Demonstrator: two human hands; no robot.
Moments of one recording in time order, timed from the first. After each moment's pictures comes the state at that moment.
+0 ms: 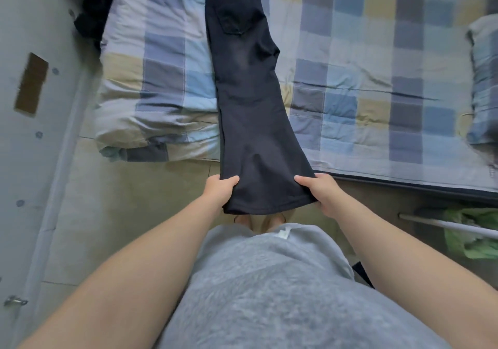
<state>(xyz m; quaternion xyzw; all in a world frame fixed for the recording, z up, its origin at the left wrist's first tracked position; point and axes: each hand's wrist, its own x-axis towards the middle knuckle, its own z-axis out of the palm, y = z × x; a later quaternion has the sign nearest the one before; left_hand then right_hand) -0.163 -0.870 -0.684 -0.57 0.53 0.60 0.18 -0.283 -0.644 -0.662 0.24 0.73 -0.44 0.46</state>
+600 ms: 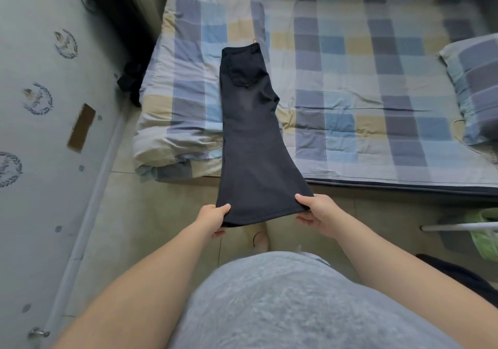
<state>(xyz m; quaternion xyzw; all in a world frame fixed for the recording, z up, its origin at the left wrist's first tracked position) -0.026 -0.881 -0.645 -0.55 0.56 0.59 0.21 -0.153 -0.638 -0.615 0.24 0.65 -0.56 0.45</state>
